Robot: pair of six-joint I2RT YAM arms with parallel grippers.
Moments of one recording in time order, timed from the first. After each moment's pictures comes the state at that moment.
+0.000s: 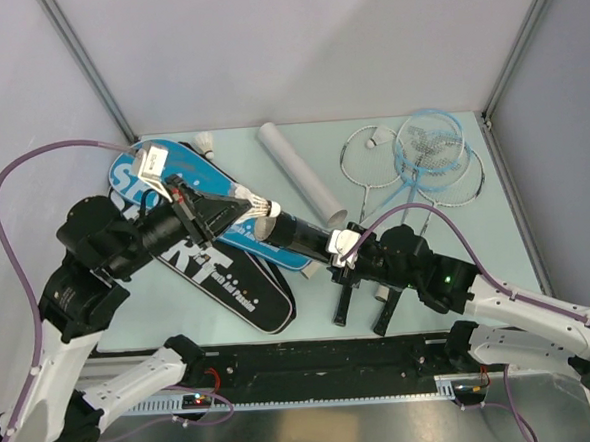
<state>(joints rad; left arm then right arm) -0.65 0.83 1.43 -0.62 0.26 -0.55 1.00 0.91 0.72 -0.14 -0.01 -0.43</state>
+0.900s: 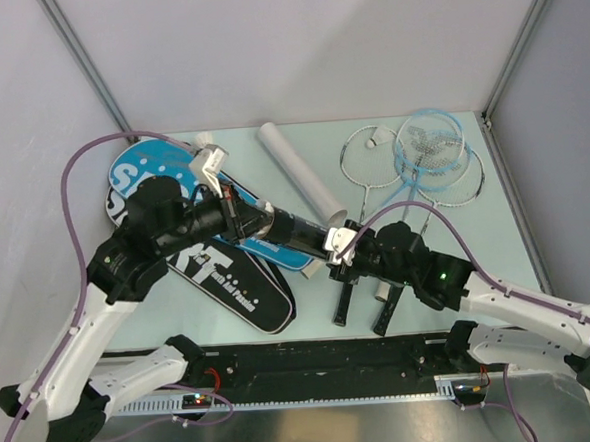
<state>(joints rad) -0.65 0.92 1.34 -0.66 0.30 -0.48 0.99 0.93 0.73 -0.13 -0.01 -0.46</state>
